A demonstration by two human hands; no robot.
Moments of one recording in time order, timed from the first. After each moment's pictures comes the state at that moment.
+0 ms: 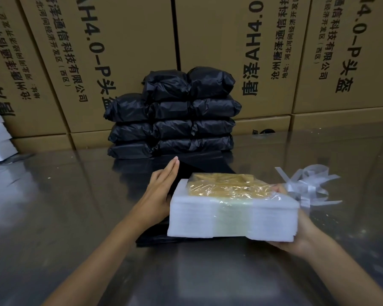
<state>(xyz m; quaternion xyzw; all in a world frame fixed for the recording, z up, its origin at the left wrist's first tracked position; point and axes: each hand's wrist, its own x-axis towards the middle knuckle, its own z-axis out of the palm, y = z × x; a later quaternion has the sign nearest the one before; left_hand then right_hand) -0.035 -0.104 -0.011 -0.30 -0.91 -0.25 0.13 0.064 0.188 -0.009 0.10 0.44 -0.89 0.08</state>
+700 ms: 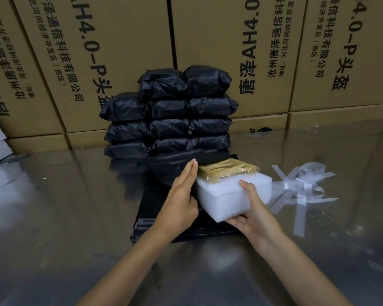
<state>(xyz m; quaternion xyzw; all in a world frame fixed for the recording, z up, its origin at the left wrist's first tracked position) 0.002 -0.039 -0.008 -0.26 -0.87 -0.39 0.13 0.045 0.138 -0.024 0.12 0.44 -0.89 -0.04</state>
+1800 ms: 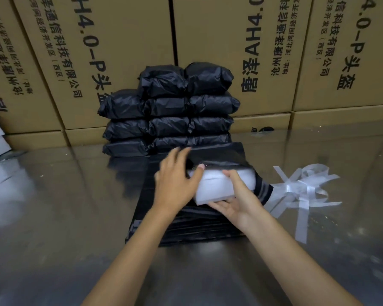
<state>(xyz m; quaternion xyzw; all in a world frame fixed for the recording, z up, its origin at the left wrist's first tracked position) -0.035 -0.024 0.017 -0.13 -0.91 -0.33 0.22 -0.002 0.125 0.000 0.16 0.43 -0.89 0.05</state>
